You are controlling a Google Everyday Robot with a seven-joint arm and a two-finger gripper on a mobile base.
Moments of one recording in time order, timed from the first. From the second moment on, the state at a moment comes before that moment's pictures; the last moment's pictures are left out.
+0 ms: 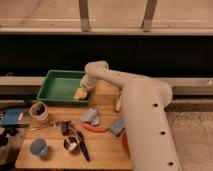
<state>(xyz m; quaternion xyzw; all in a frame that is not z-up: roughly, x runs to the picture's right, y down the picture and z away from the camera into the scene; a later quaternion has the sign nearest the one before) -0.138 0.016 0.944 -0.32 -0.14 0.33 0.88</state>
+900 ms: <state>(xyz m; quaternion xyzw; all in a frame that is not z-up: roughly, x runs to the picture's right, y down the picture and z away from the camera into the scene) -0.133 0.008 0.939 -0.33 -0.15 0.33 0.87</state>
